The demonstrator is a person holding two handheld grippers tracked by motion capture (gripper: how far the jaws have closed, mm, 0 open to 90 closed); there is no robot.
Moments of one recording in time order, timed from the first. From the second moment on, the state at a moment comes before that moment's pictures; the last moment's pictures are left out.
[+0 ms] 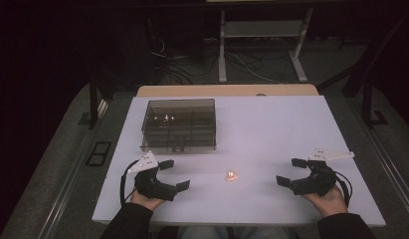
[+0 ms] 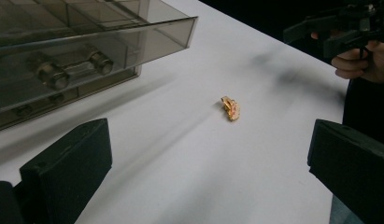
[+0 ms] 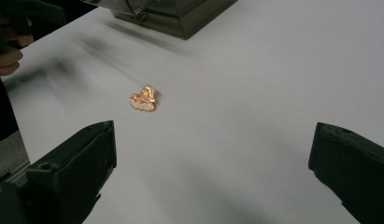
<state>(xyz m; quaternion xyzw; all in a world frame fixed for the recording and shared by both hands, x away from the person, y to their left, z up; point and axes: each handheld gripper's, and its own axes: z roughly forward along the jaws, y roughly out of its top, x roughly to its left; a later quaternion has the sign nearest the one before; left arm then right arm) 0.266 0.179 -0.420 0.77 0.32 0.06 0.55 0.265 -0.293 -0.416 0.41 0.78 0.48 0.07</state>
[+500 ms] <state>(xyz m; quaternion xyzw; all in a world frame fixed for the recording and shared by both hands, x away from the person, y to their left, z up) 0.268 0.162 -0.404 0.79 0.29 0.04 0.54 0.265 -0.295 -0.415 0.41 0.77 0.48 0.07</state>
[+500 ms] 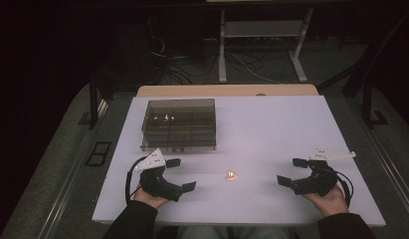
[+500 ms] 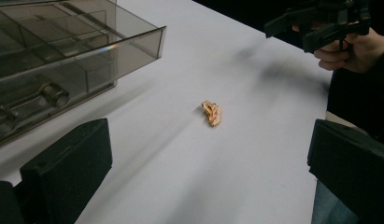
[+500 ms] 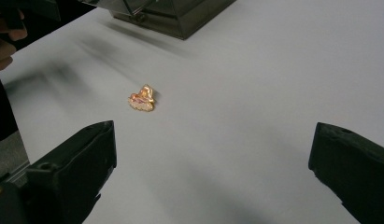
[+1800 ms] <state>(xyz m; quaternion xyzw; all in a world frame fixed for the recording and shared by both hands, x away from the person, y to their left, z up) 0.289 0.113 -0.378 0.83 0.23 0.01 0.52 0.264 -0.295 -0.414 0.41 0.77 0.48 0.07</state>
